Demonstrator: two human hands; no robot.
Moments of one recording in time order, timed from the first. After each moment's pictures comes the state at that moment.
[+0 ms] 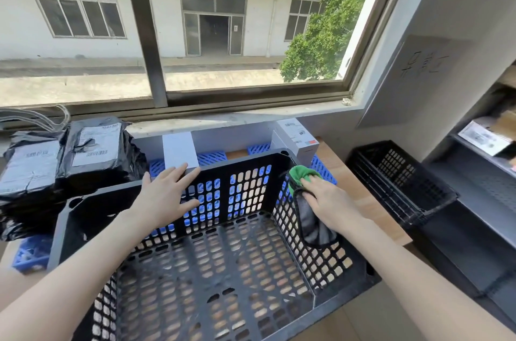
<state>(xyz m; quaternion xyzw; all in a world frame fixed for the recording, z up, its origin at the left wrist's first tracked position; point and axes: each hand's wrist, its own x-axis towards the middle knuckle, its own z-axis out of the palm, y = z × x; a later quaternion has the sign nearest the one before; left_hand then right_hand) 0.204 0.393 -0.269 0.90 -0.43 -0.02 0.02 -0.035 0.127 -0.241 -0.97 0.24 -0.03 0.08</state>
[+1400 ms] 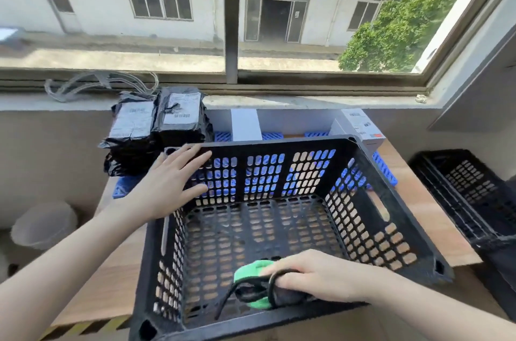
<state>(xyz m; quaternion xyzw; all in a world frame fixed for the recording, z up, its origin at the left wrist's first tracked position) 0.186 0.542 -0.255 0.92 -0.39 -0.03 0.08 -0.048 0.309 -0.231 -0.87 0.00 0.32 0.37</state>
